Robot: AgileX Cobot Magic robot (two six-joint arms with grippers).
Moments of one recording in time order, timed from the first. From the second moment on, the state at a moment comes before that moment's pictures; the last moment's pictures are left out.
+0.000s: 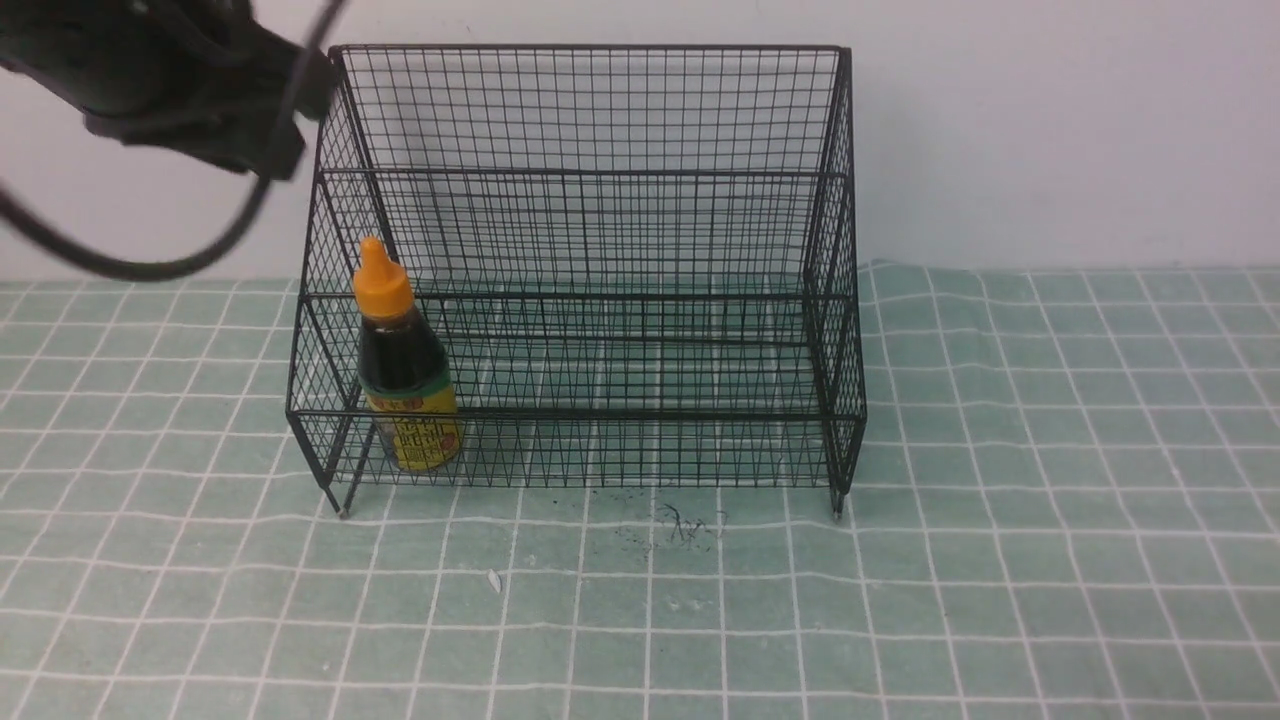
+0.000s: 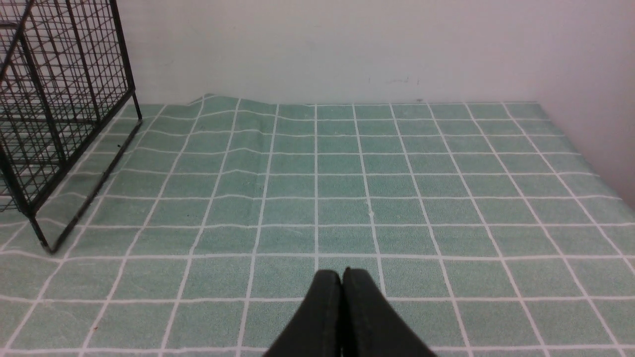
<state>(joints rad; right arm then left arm) -0.01 -0.01 0.02 -0.20 0.38 0.23 -0.20 1.42 -1.70 -0.07 1.24 0.05</state>
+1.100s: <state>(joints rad) -0.01 -0.01 0.02 -0.20 0.38 0.23 -0.20 0.38 -0.73 -0.06 0.67 -0.03</state>
